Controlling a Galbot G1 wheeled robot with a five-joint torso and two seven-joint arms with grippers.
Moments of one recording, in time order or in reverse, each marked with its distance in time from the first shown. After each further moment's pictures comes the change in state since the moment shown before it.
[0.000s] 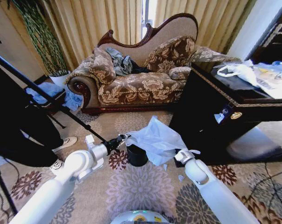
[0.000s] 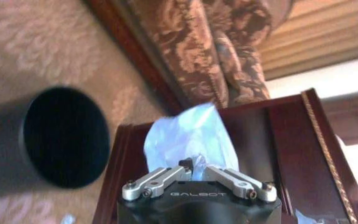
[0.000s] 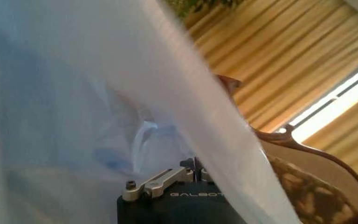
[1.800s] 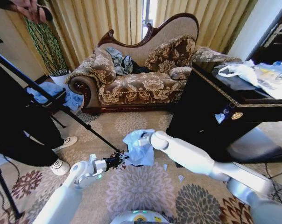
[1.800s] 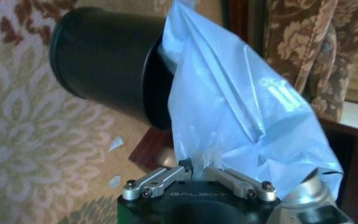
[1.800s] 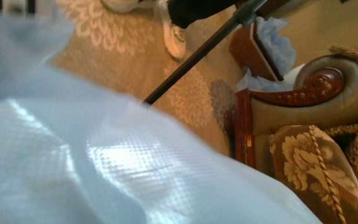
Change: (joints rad) left arm 0.067 -0.173 -0.101 0.252 -0.296 0.187 -0.221; right arm 0.830 0.212 -0.781 -0.381 -0.024 -0.176 -0.521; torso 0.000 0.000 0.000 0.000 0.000
